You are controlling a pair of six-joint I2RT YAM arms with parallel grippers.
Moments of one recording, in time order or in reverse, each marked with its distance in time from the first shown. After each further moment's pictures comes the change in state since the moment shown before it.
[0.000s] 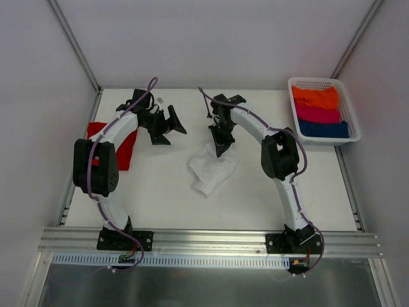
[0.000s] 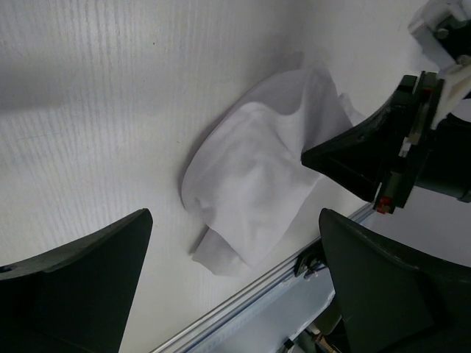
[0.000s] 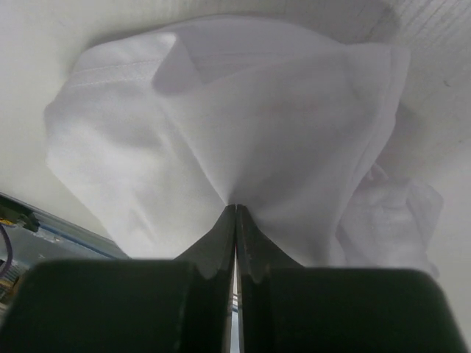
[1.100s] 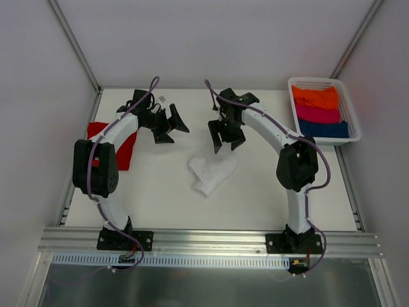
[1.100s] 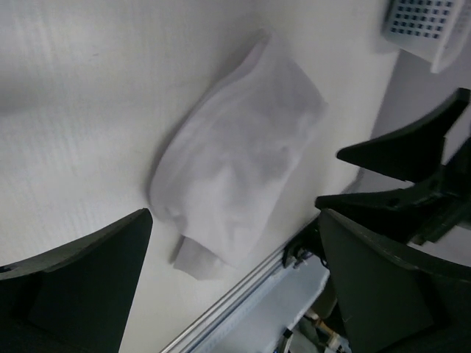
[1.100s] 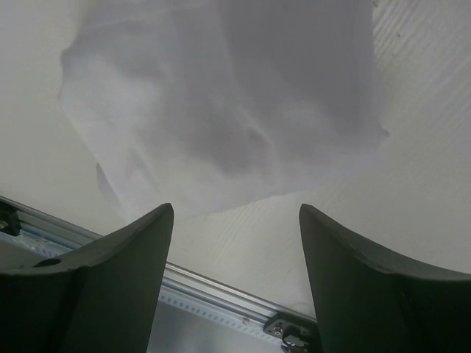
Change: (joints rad) left arm 0.001 0.009 -0.028 0.129 0.146 -0.025; right arm 0.019 -0.288 -0.183 0.031 0.137 0.025
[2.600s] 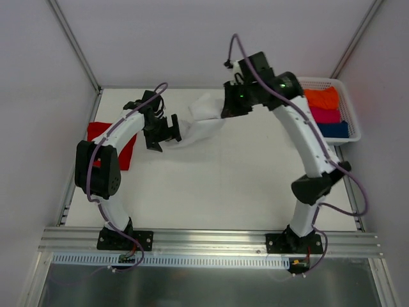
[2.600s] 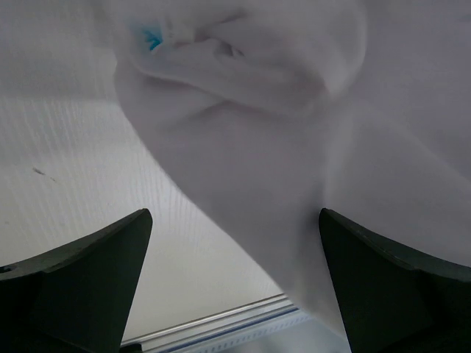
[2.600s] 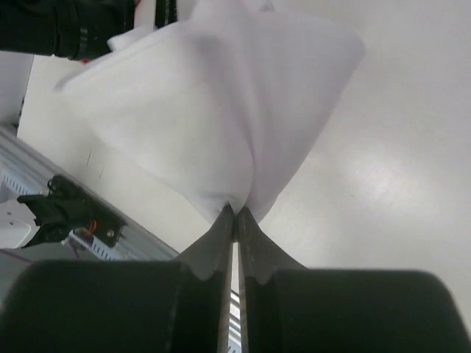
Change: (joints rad) left arm -0.092 -0.041 0.070 -0.360 -0.477 0.107; right arm 0.040 -0.092 0.499 -0.089 -0.074 0.034
